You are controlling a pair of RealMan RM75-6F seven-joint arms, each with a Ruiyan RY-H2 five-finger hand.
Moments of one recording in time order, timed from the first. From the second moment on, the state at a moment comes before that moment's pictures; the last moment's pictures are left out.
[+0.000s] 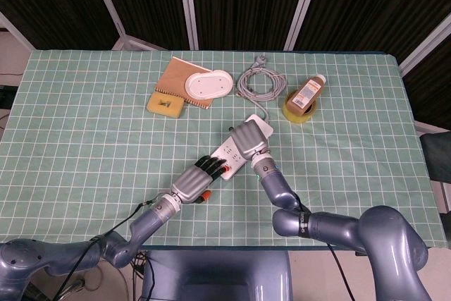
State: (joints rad) left arm -0.84 -1.84 -0.08 -1.22 1.29 0.78 0.28; right arm 1.15 -1.73 0.19 -1.22 -0.63 0.88 -0.87
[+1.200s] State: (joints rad) left arm -0.84 -1.83 -0.07 -1.23 1.31 0.79 0.26; right arm 1.19 -1.74 0.20 -1.27 -0.59 0.92 -0.94
